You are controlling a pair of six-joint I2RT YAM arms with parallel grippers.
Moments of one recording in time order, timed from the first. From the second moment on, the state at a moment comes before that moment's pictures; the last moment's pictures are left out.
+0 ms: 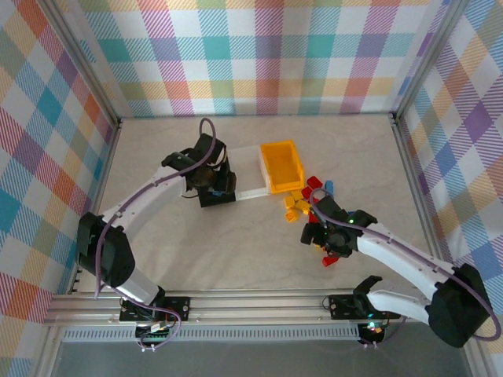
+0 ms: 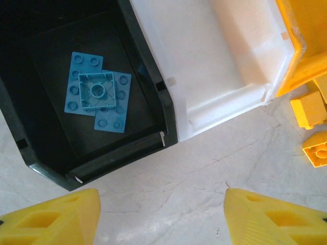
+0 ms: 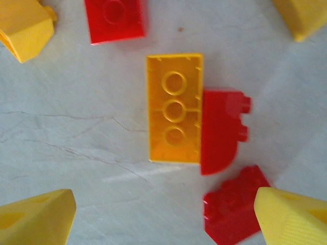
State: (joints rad) left arm -0.52 1.55 1.33 -0.83 -0.02 -0.35; right arm 0.65 1.05 0.67 -0.90 0.08 0.92
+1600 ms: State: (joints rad) left arm -0.60 1.53 1.18 -0.75 0.01 -0.41; right arm 0.61 1.10 0.48 -0.74 0.05 0.90
